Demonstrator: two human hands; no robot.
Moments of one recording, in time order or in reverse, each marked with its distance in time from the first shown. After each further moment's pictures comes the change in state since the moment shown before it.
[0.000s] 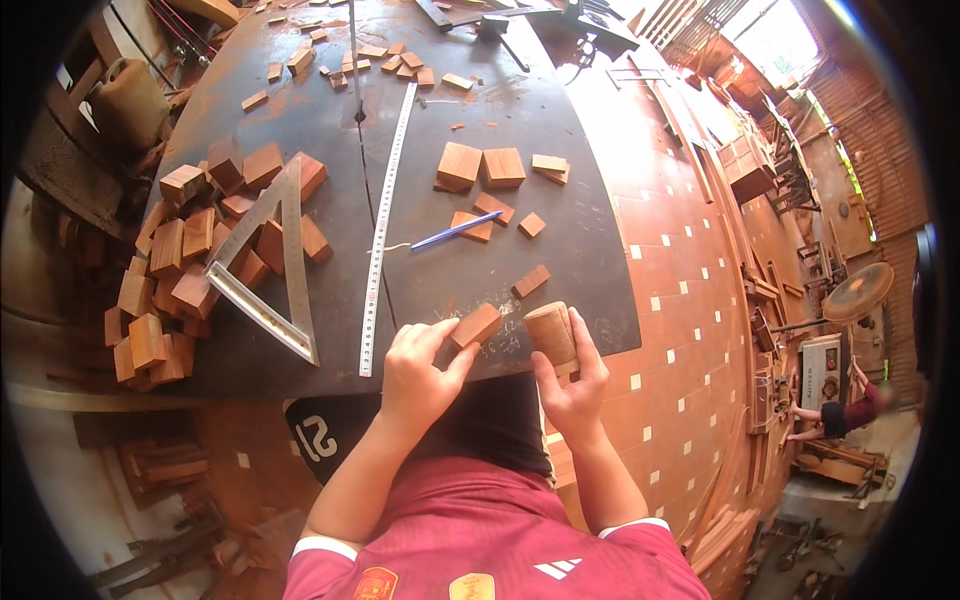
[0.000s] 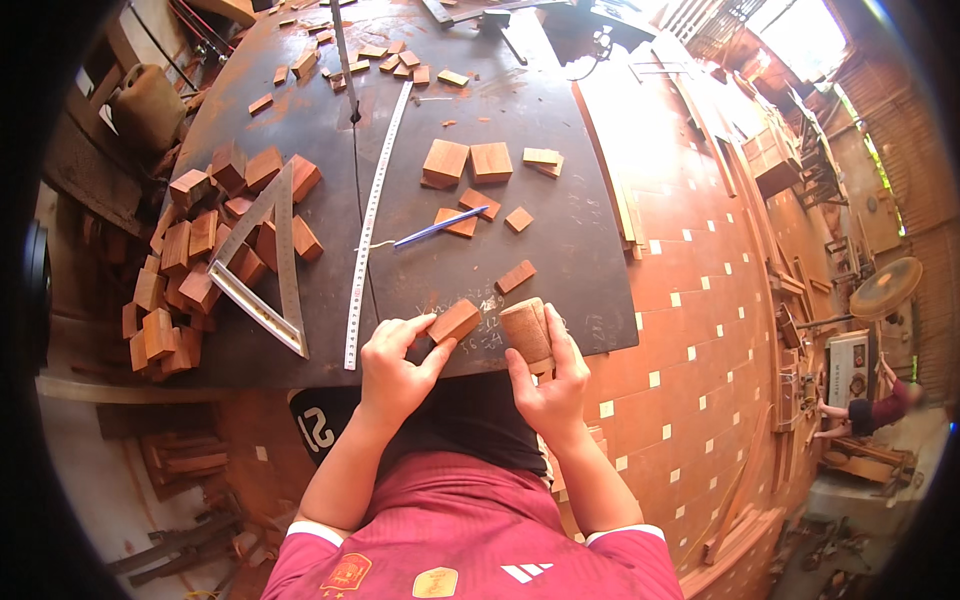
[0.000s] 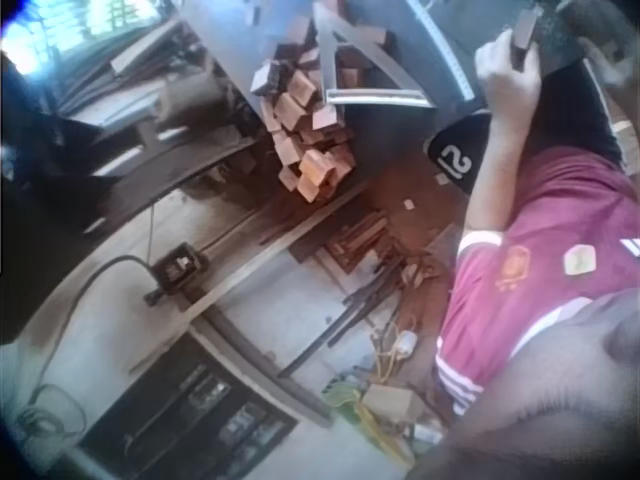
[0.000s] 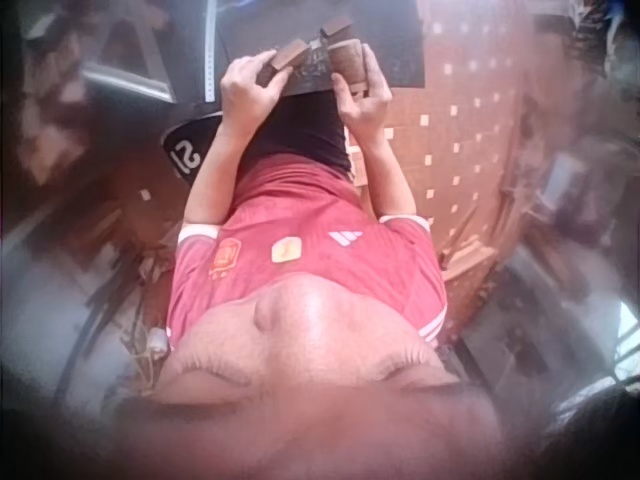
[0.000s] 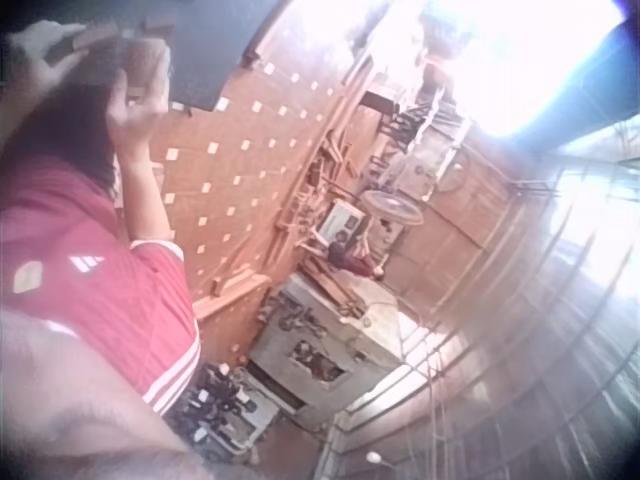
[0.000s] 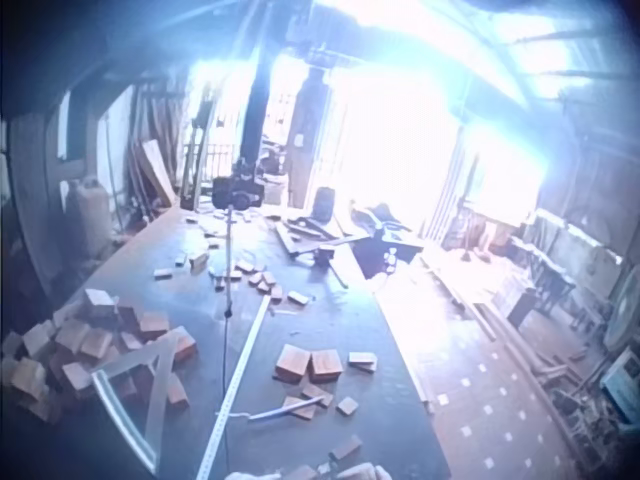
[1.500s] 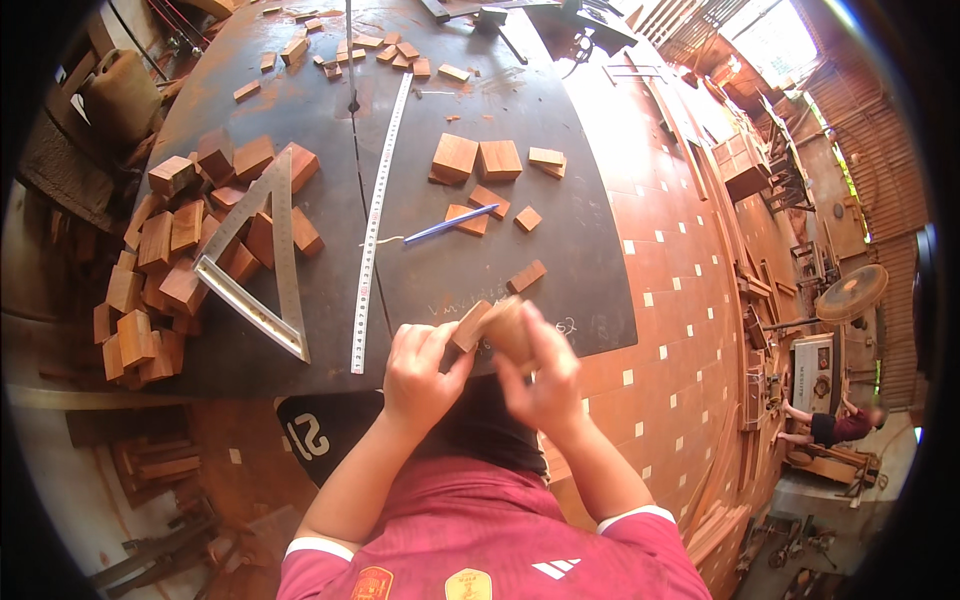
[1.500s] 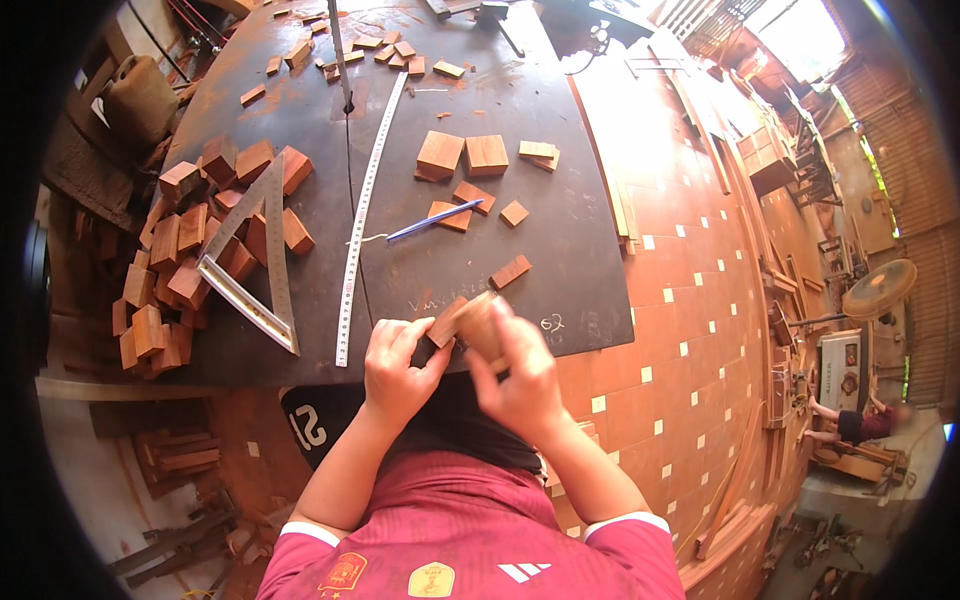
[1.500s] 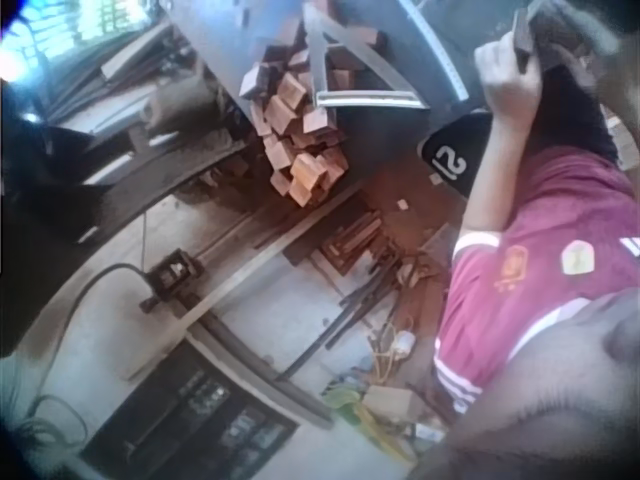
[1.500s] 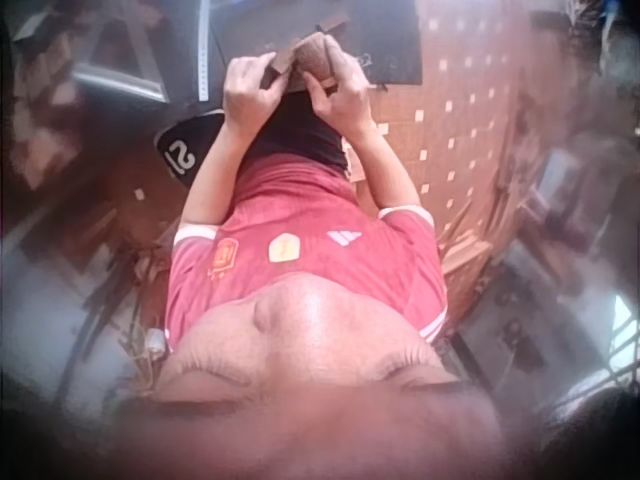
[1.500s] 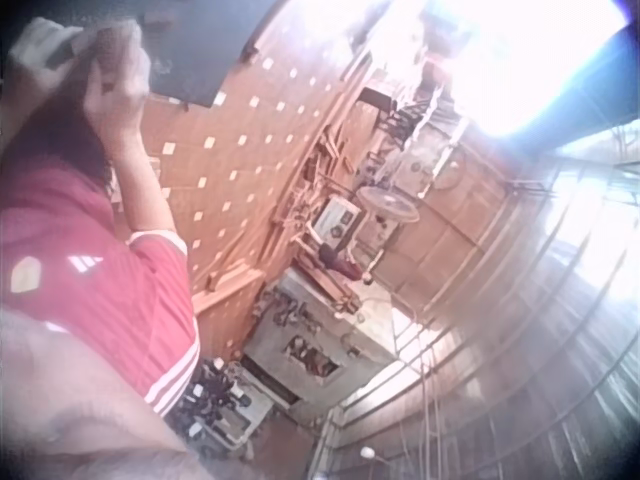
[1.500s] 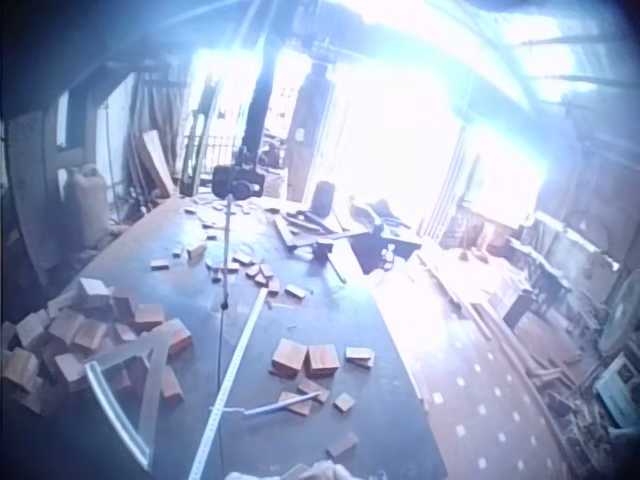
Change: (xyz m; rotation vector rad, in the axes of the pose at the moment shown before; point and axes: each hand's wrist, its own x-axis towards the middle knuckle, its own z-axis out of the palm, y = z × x) left_hand -0.011 -0.011 0.019 0.058 0.138 0.175; right_hand 0.015 -0.021 0.017 -0.221 -0.166 -0.380
